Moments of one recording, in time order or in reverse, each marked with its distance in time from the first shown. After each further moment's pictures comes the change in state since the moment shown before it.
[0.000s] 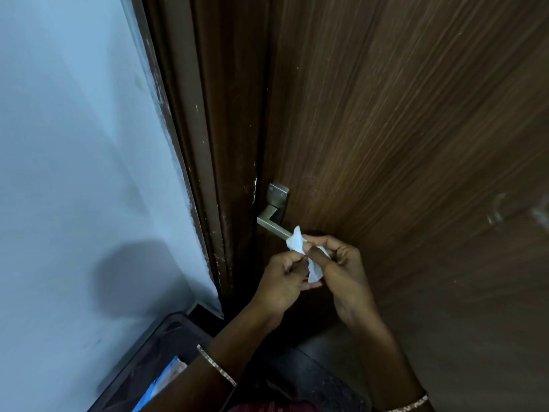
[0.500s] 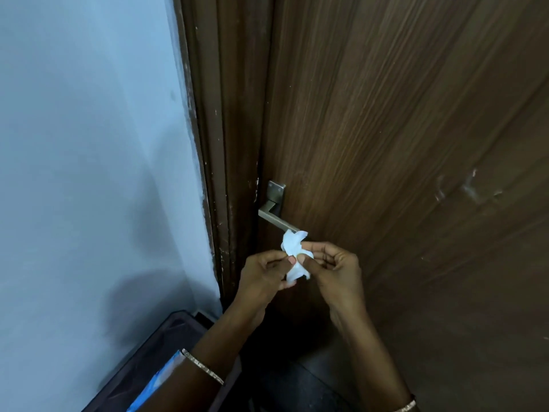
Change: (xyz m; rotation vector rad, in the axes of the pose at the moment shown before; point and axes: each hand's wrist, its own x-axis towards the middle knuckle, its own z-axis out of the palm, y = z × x) left_hand -0.057 0.002 -0.010 -0.065 0.209 -0.008; right_hand -0.064 -0.007 -0.002 -0.172 0.100 -0.143
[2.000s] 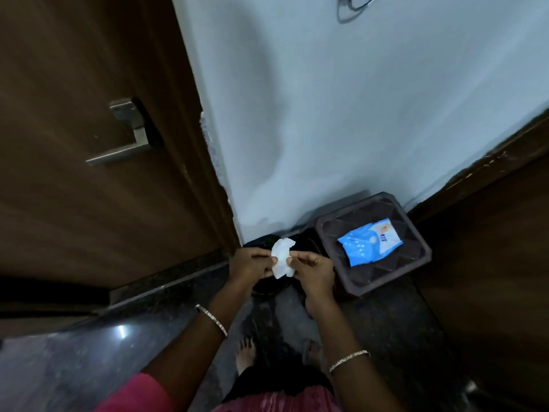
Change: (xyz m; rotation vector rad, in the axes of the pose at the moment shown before) left_hand -0.429 -0.195 -0.484 -0.175 0.736 -0.315; right_hand -0.500 0.144 0.389 -0.156 -0.461 0.482
